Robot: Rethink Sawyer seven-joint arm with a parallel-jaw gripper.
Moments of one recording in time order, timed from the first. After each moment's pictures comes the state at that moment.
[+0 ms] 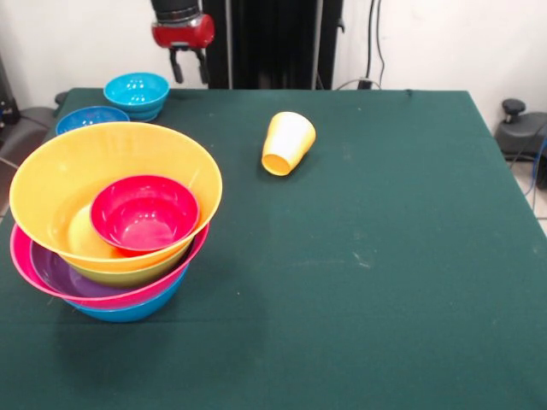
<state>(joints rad) -1.09 -0.48 0.13 2.14 -1.18 -0.07 2.31</state>
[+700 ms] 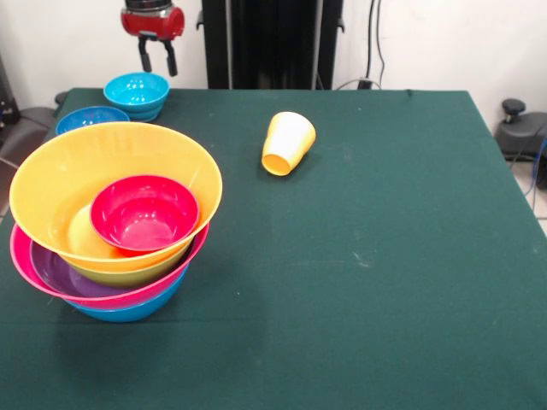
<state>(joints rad) -1.18 -0.58 0.20 2.14 -1.18 0.04 2.31</state>
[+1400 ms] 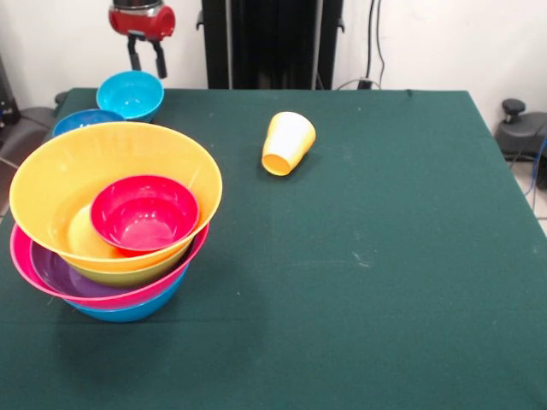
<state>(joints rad) -1.23 -0.67 0.34 2.17 -1.05 0.16 2.31</state>
